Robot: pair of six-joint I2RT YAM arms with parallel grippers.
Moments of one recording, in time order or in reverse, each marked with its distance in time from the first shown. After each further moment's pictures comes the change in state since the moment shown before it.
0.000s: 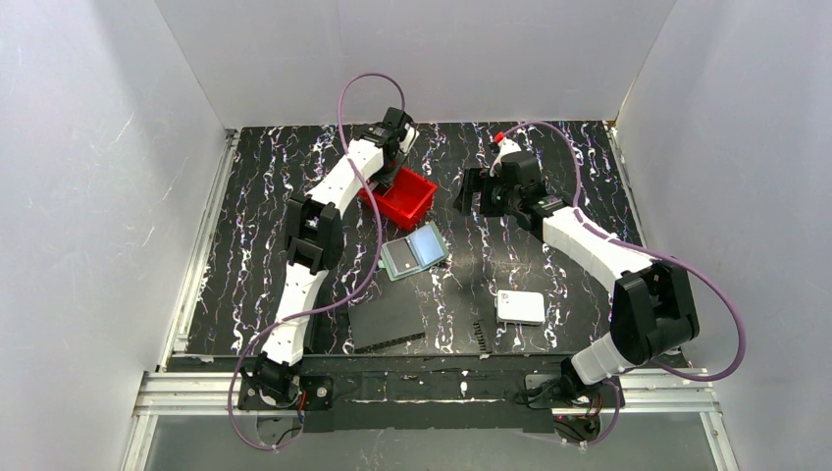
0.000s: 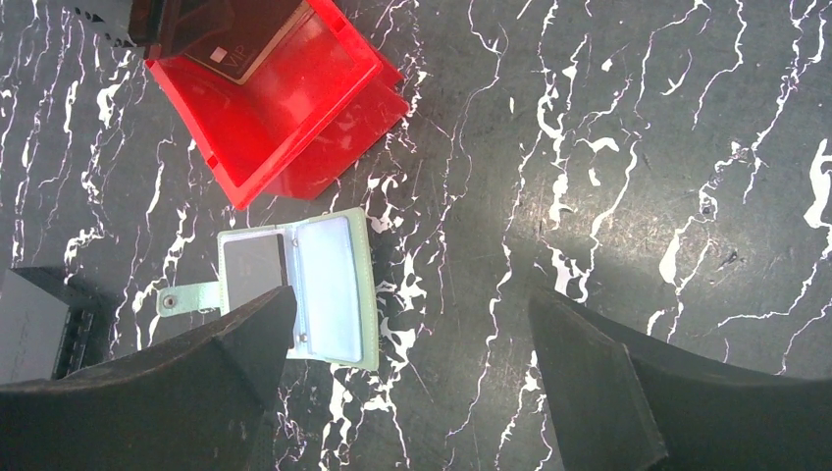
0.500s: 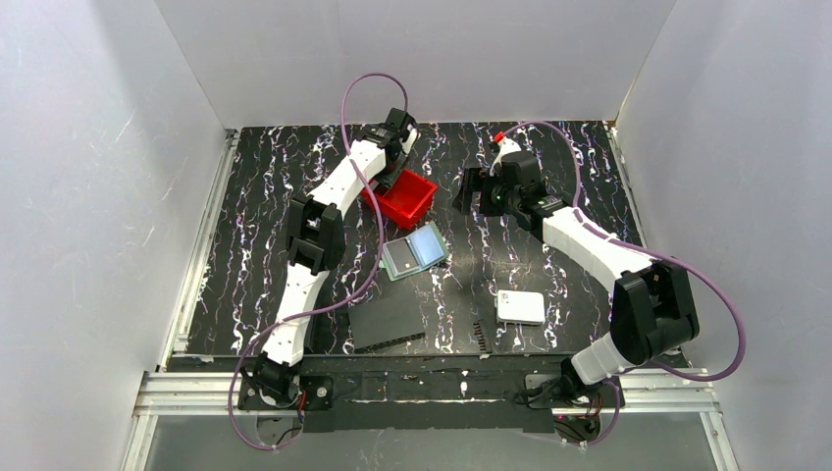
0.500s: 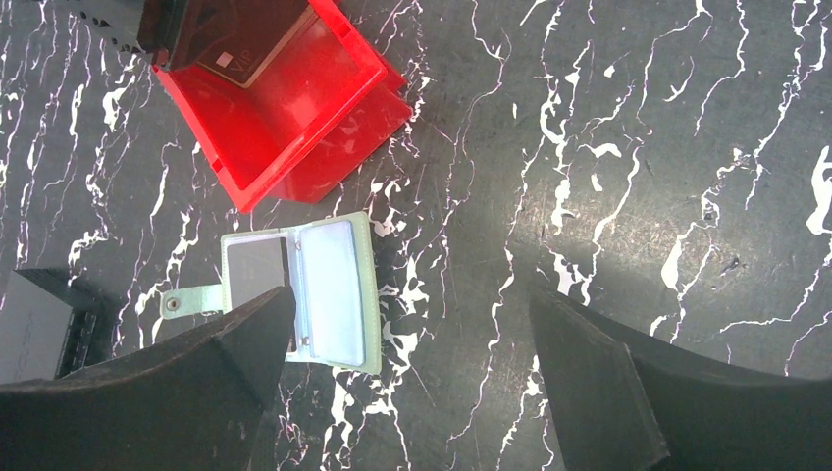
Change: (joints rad) left arm -0.014 0.000 0.000 0.001 -0.050 0.021; right arm 0.000 0.000 -0.002 0.013 -0.003 0.000
